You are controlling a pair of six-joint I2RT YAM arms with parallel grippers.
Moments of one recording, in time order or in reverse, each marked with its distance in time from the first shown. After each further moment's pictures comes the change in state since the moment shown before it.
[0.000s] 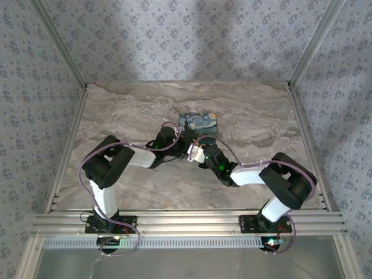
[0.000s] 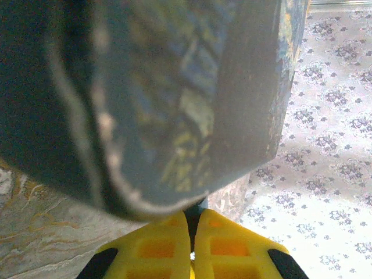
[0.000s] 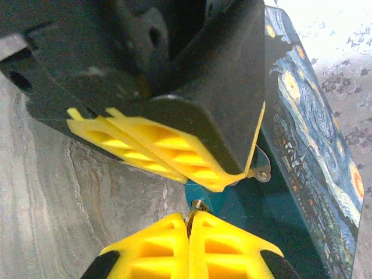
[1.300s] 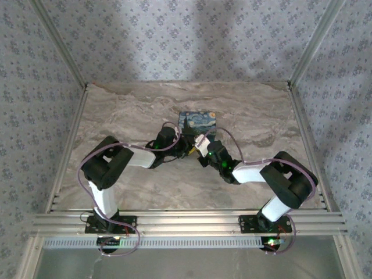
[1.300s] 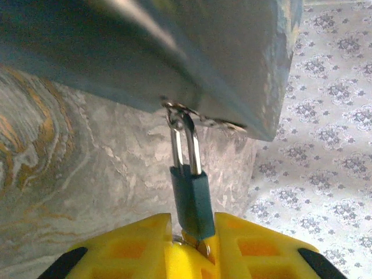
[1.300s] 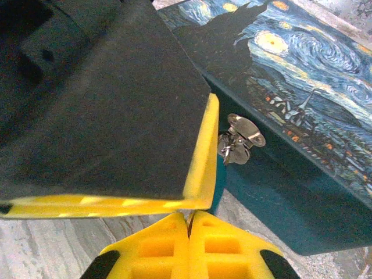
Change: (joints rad) left arm -0.006 -0.026 0.000 -0.035 0.002 0.032; right arm -0.065 0.000 -0.002 0.034 -0.159 0.500
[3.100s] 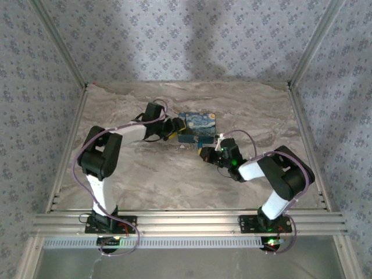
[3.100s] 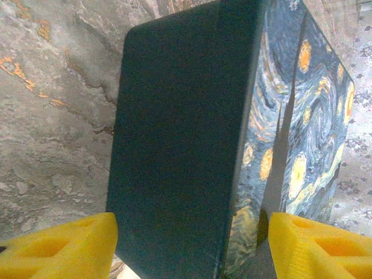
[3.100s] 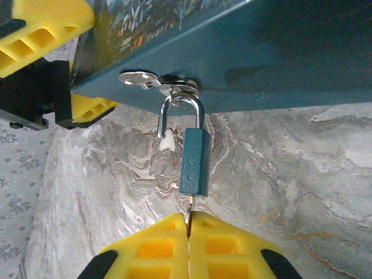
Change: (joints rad) left arm 0.263 0.082 0.378 -0.647 0.118 0.499; right arm -0.188 0.073 -0.078 0.163 -0.454 1.026
